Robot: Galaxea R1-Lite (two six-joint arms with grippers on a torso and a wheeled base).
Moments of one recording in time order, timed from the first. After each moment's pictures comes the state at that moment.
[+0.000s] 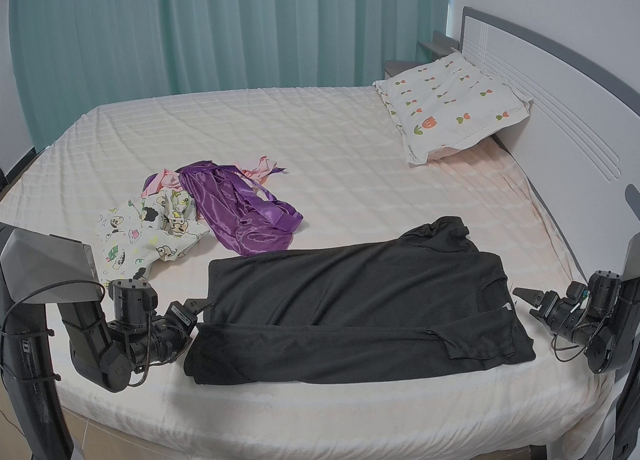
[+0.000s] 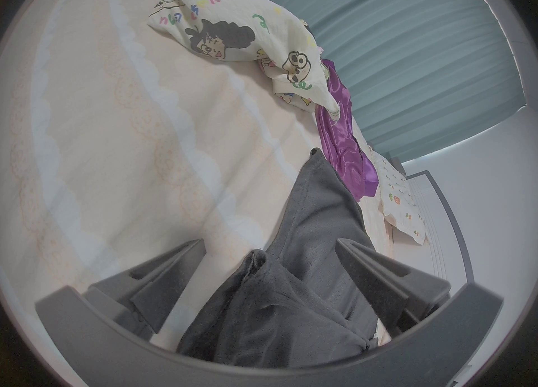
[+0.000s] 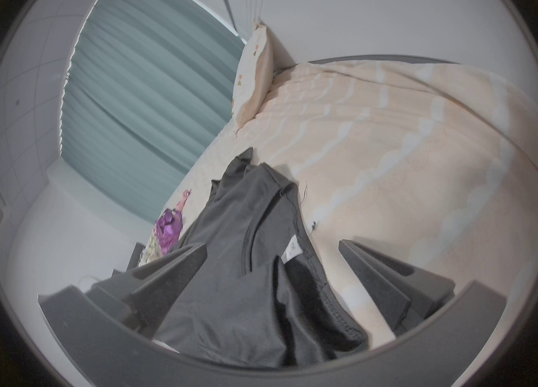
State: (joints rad) left arm -0.13 2.24 -0.40 -1.24 -0.11 -1.05; right arm -0.24 2.22 -0.23 -1.55 0.50 0.58
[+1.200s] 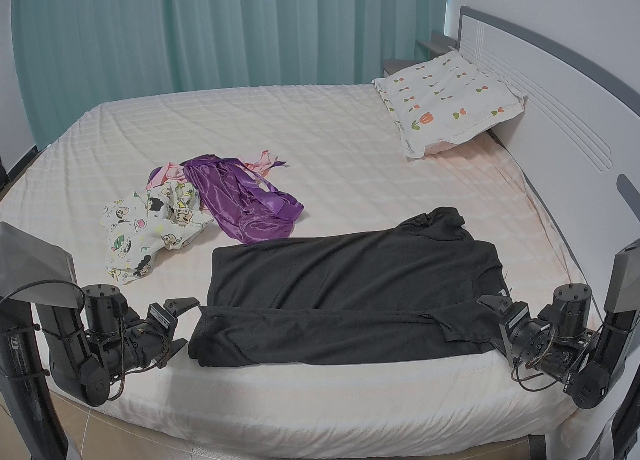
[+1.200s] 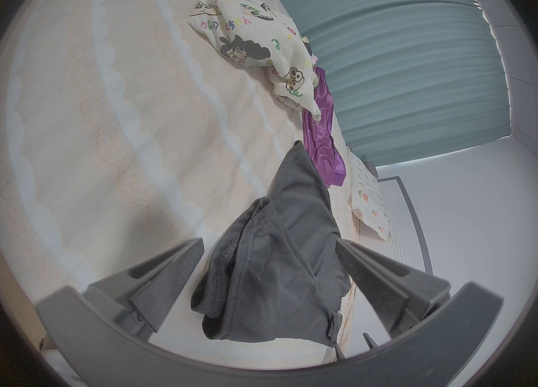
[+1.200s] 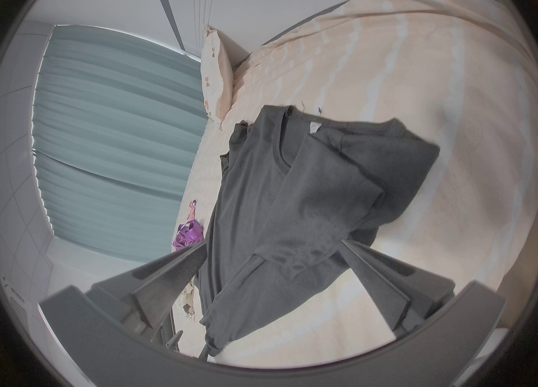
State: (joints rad) left arm -0.06 2.18 -0.22 -1.48 -0.31 -1.13; right arm 0.27 2.03 -0.09 -1.49 -0.05 1.20
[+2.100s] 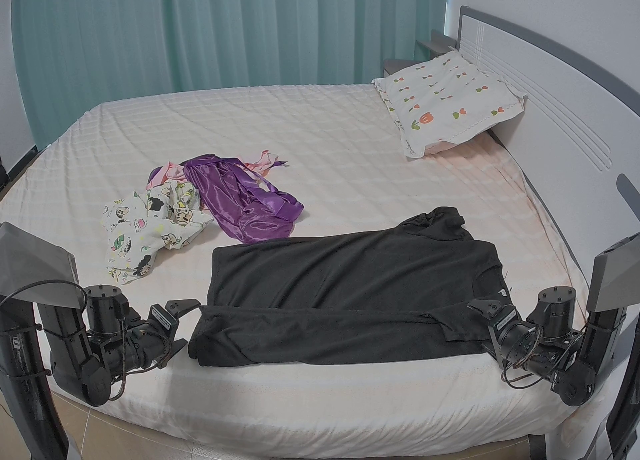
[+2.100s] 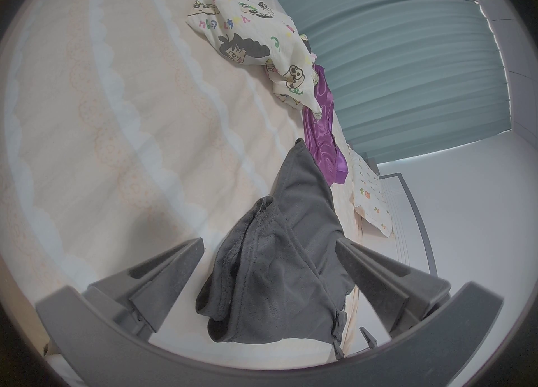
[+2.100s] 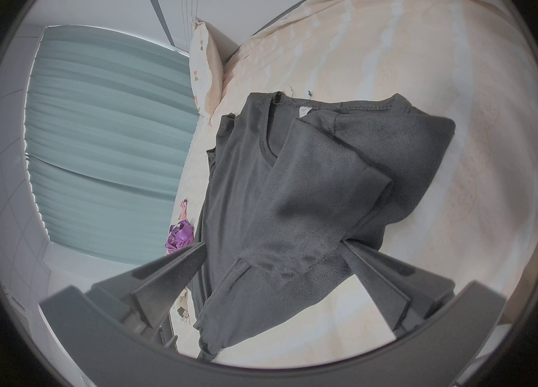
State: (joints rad) left arm -0.06 2.20 -0.22 -1.48 -0.31 -1.11; right arm 0.28 2.13 -0.14 -1.49 -0.04 1.22
